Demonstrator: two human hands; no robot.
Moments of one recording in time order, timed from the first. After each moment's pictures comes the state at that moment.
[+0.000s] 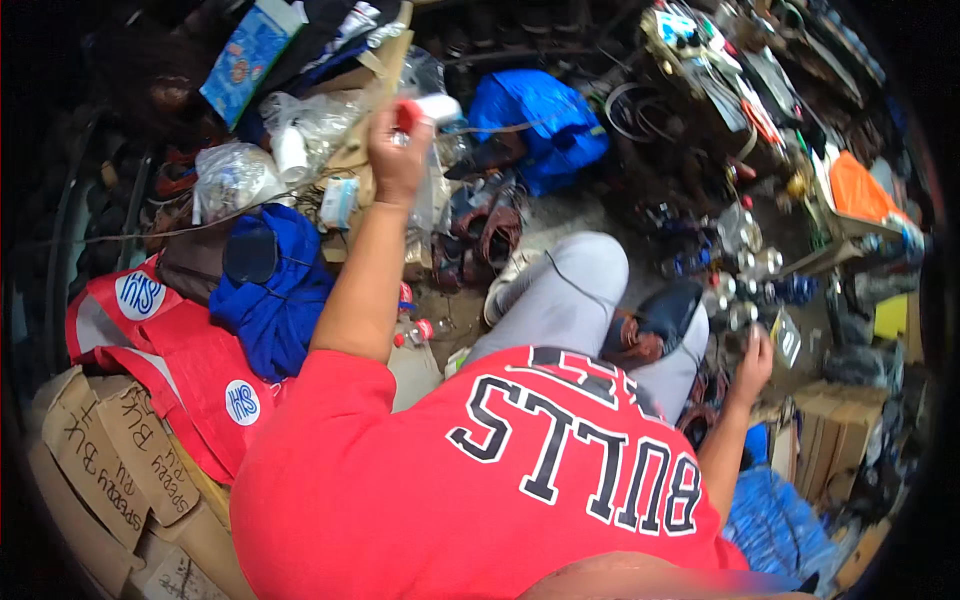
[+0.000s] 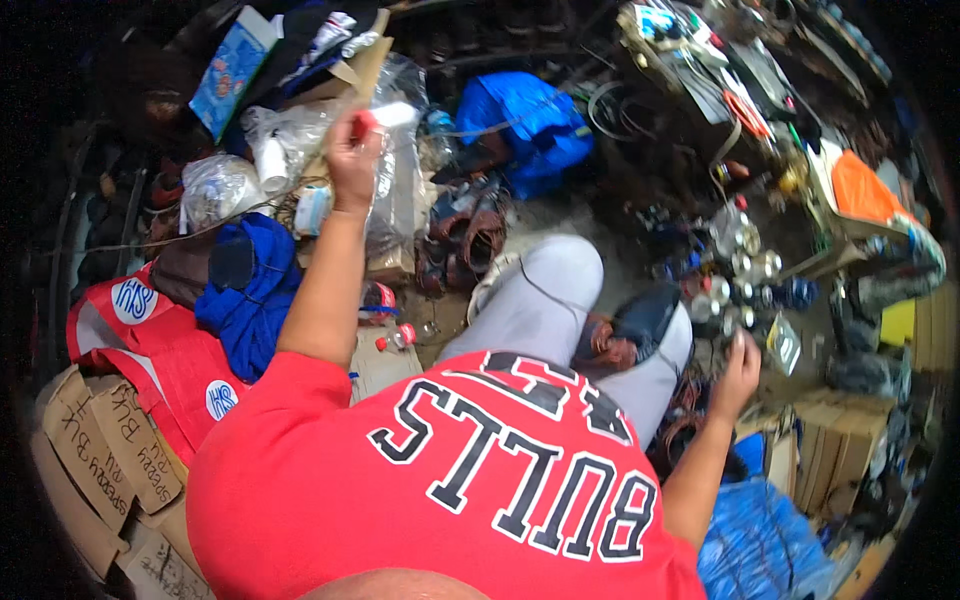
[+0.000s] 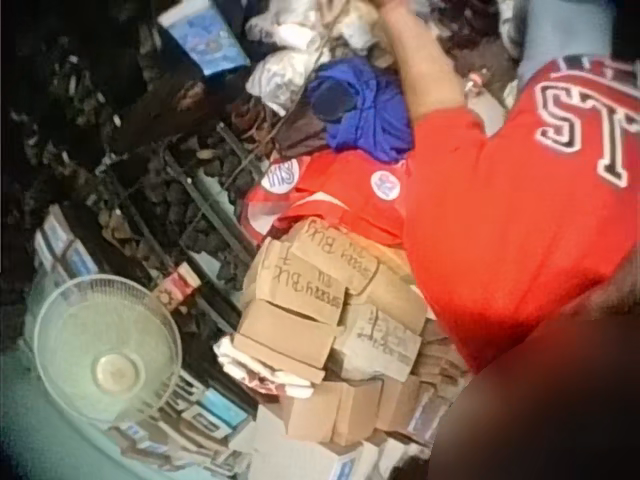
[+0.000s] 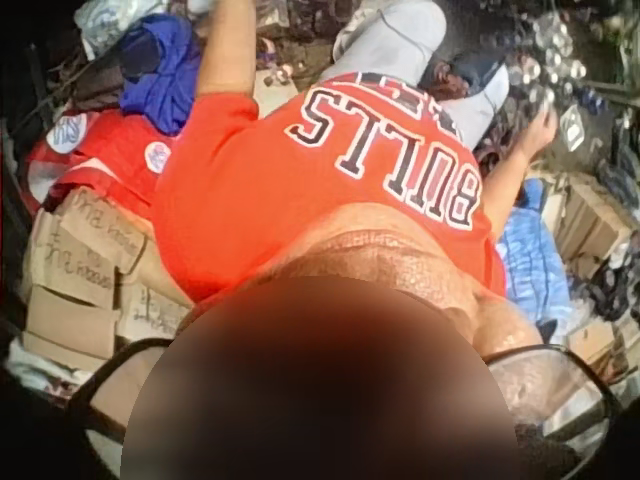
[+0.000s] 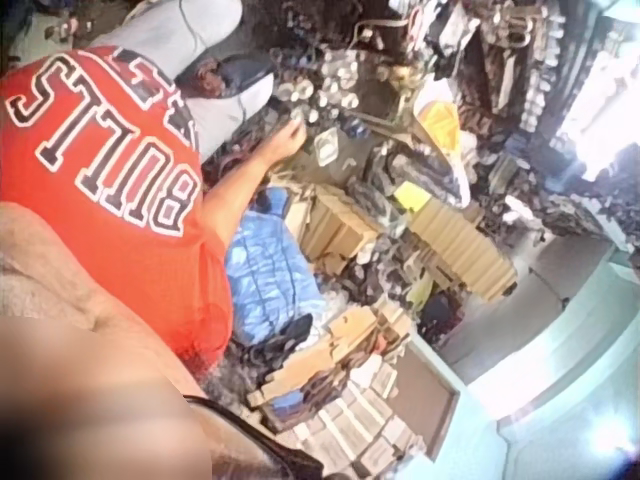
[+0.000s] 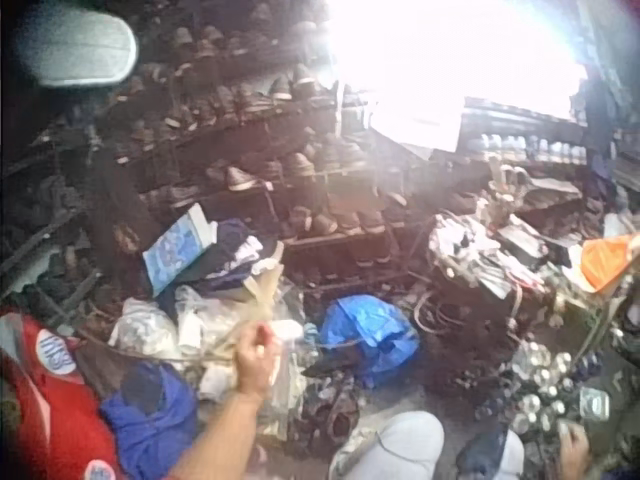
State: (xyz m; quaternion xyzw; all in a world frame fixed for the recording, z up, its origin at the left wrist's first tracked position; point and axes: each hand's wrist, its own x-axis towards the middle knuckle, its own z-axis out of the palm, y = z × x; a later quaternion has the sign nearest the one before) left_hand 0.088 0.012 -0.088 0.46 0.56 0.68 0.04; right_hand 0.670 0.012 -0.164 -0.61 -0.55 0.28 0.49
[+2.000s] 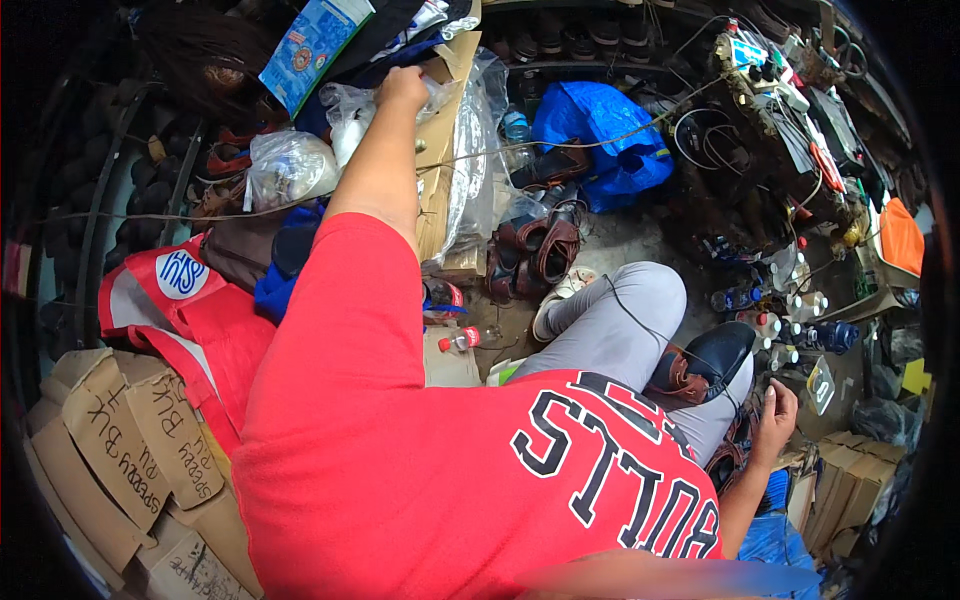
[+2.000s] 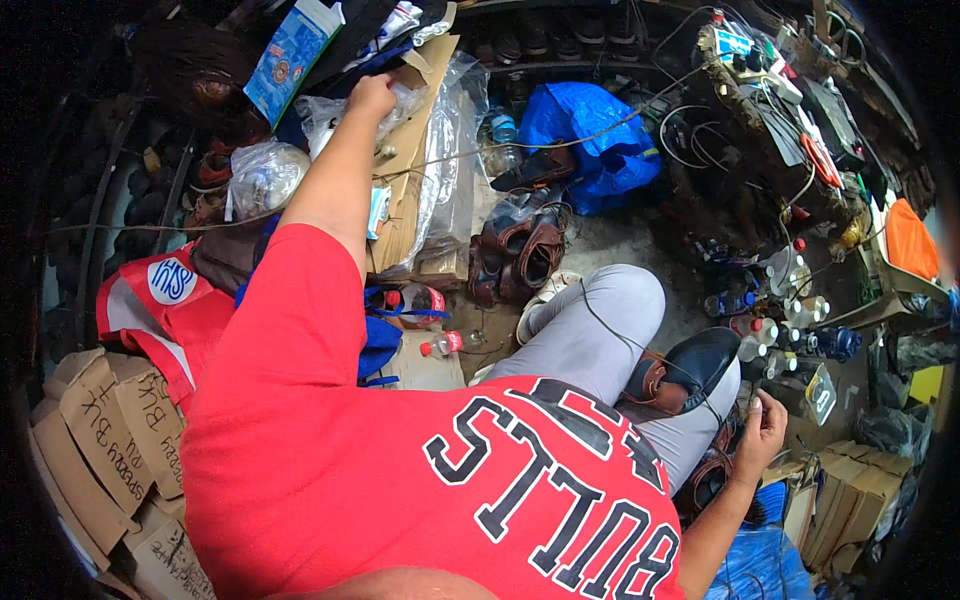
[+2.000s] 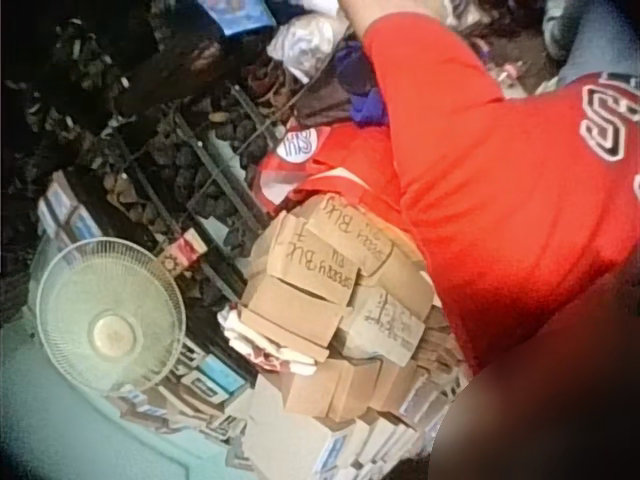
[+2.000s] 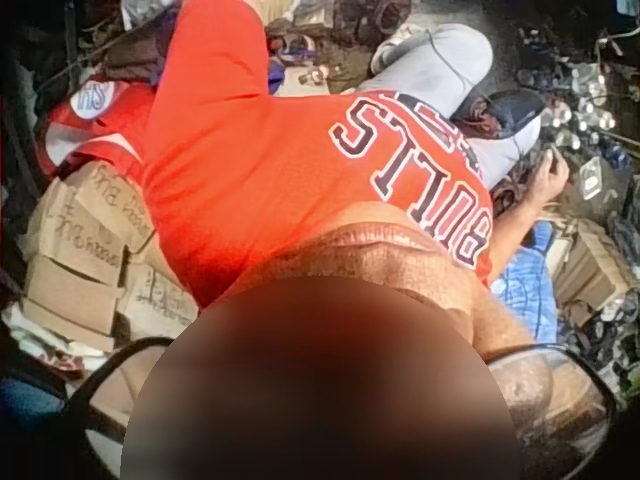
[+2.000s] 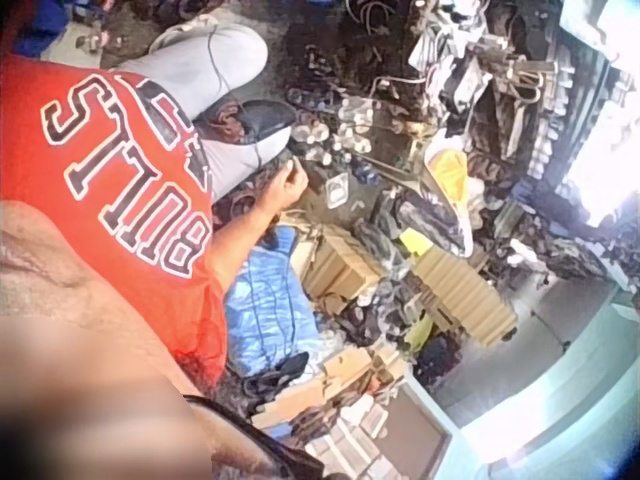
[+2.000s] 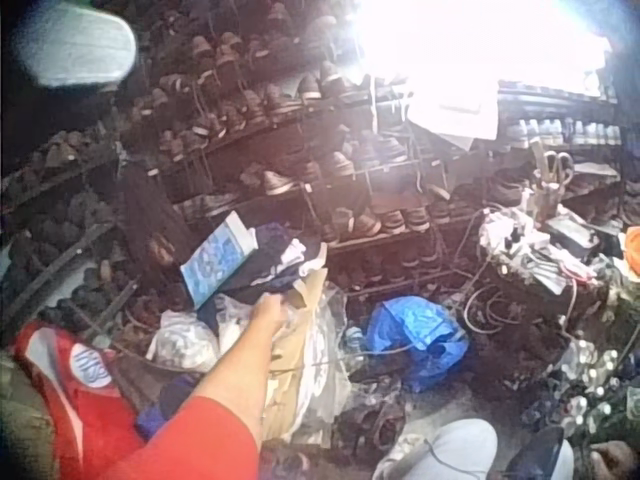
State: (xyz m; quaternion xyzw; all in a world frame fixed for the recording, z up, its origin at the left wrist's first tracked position) left_hand -0.099 0.070 -0.070 0.39 0.91 0.10 -0.09; right_hand 0.646 -0.019 -0.145 -0.61 -0.65 0.28 0.36
